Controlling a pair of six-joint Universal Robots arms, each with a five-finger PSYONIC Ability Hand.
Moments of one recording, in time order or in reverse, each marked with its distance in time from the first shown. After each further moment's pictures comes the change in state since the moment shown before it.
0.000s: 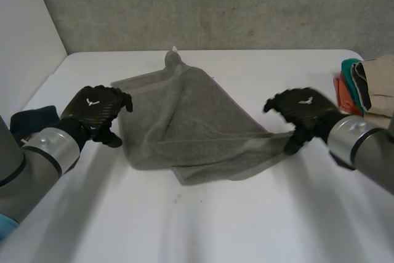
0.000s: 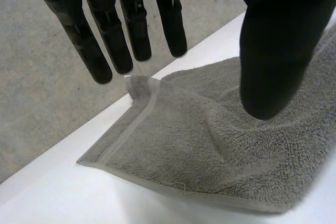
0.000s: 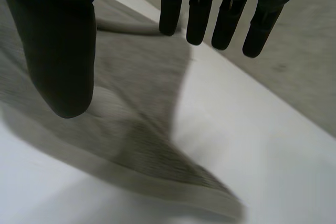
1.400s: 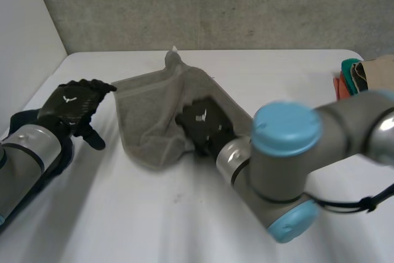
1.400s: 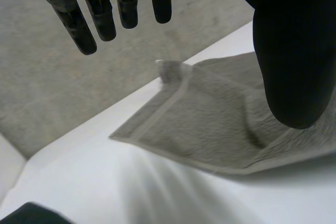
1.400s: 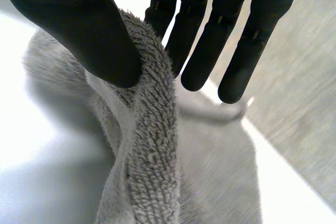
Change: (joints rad) left arm 0.094 0.029 -0.020 0.000 -0.031 -0.038; right arm 0.489 0.279 -0.235 -0.302 0.252 -0.008; left_hand -0.385 -0.360 -0.351 -0.362 -0.341; right_hand 0.677 0.744 0.748 0.757 0.716
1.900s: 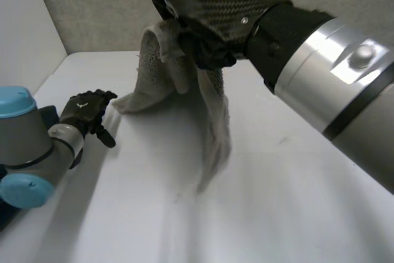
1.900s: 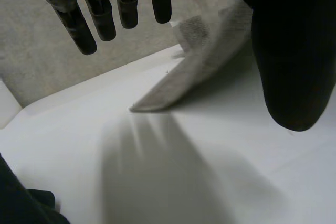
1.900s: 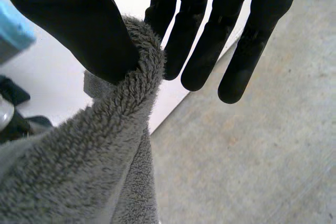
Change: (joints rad) left arm -0.070 -0.369 0.231 0.077 -0.192 -0.151; right arm -0.049 -0.523 -0.112 0.278 -0.241 0.090; left_hand 0.000 0.000 0.000 0.000 0.000; right_hand 0.000 0.000 0.000 0.000 0.005
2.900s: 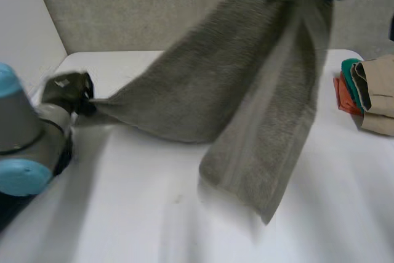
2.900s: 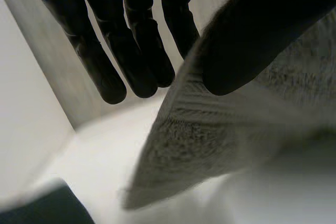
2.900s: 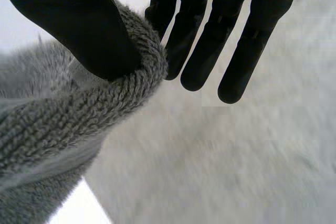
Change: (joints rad) left arm -0.003 0.161 0.027 -0.048 -0.109 -0.050; right arm -0.404 -0.157 0.023 0.052 -0.088 0.083; left_hand 0.964 0.989 0.975 0.994 0.922; right_hand 0.000 0.000 0.005 0.001 0.000
